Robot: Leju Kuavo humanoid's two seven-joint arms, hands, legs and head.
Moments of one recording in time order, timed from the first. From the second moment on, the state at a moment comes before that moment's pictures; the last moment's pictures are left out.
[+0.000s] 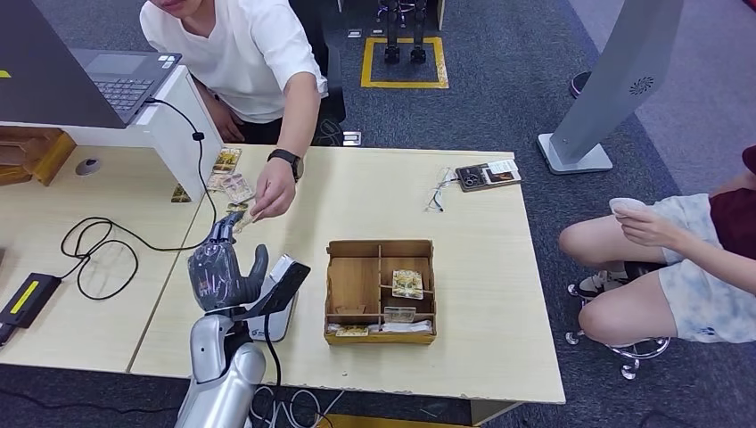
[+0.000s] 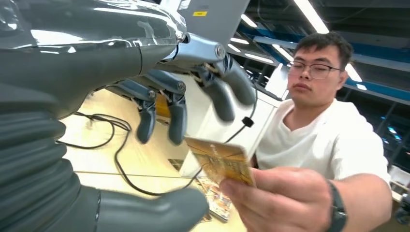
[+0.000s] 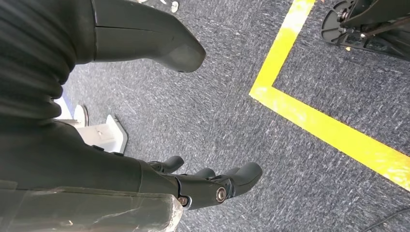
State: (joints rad) left arm -0.25 -0.29 0.17 -1.16 -1.32 0.67 -0.18; right arm -0.08 0.12 -1.04 -0.21 1.56 -0.11 0.03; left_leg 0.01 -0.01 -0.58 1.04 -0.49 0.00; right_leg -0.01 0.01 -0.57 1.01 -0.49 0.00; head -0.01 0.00
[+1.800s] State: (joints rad) left arm 0.19 -0.13 -0.30 -1.57 -0.95 0.67 -0.46; right arm -0.06 0.12 -1.05 -0.21 1.51 -0.13 0.04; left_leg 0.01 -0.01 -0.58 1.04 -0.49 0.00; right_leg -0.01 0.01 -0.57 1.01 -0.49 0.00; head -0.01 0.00
